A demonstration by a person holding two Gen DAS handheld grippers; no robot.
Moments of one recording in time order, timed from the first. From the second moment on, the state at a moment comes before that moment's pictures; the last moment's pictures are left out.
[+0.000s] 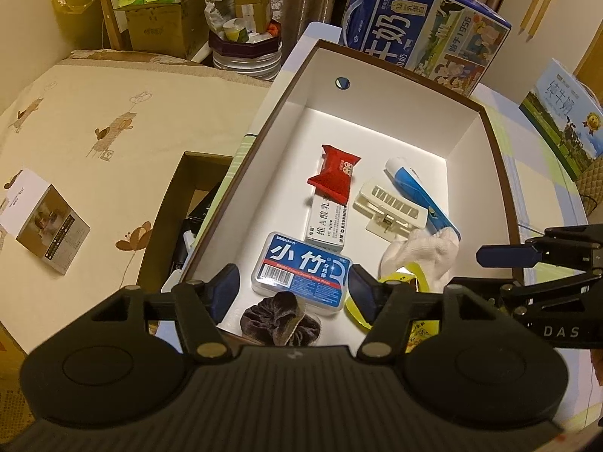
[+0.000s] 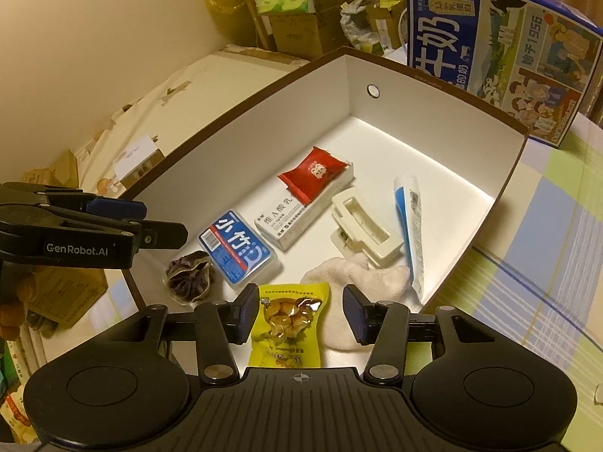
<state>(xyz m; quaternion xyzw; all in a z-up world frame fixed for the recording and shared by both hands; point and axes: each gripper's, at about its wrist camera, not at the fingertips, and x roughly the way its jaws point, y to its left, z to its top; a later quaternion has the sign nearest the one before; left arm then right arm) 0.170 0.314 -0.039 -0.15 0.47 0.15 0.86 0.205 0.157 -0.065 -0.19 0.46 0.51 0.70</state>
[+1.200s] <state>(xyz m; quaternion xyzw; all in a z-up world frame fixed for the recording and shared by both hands) 0.154 0.220 -0.002 -0.11 0.45 0.11 0.88 0.196 0.062 -0.023 -0.12 0.43 0.51 0.73</state>
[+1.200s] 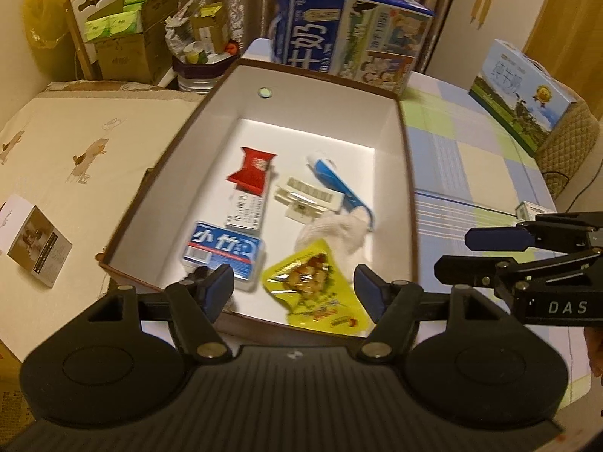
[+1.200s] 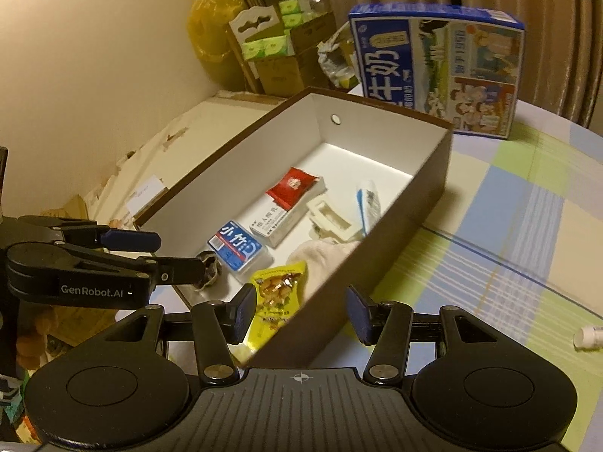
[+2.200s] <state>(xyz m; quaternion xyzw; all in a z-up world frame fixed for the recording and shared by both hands) 0.216 0.033 -0.015 -0.06 0.48 -0.03 0.88 0.254 -0.144 -0.035 -0.03 0.49 0.38 0.78</state>
